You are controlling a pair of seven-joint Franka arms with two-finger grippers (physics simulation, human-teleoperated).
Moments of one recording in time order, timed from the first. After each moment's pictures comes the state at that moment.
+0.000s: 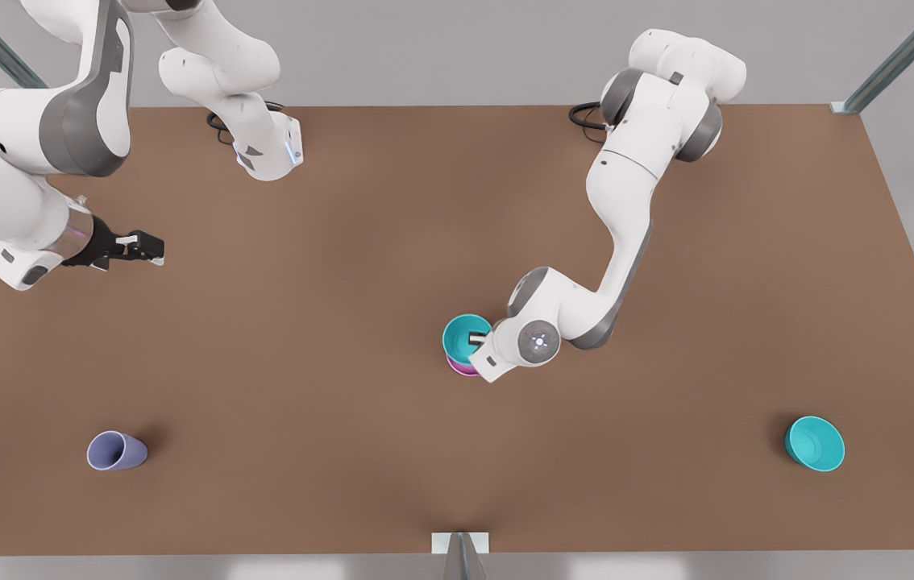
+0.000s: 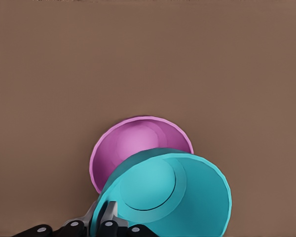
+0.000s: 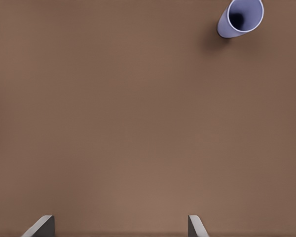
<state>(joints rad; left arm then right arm) -0.50 0.89 -0.10 -1.15 -0.24 1.87 -0.46 0.14 0.10 -0.15 -1.47 0.02 1.40 -0.10</state>
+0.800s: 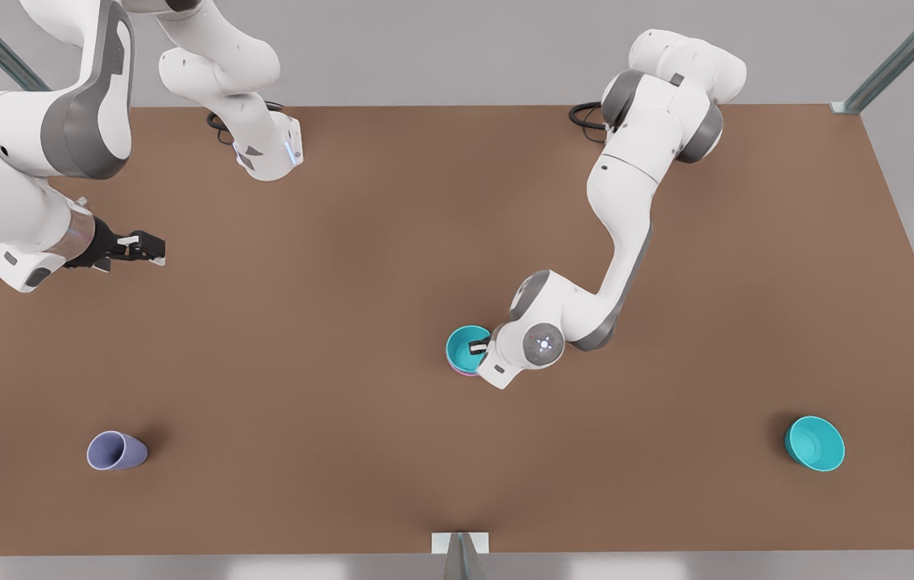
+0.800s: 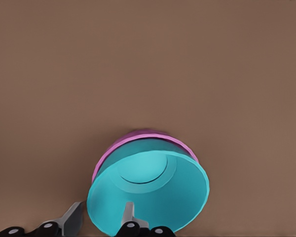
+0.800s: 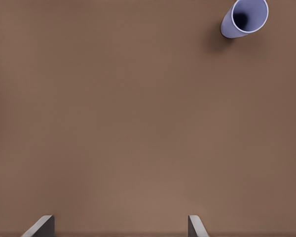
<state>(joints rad) -0.49 0.89 -0.10 -1.18 -0.27 1.91 -0.65 0.14 0.11 -0.15 -1.47 0.02 1.40 -0.12</state>
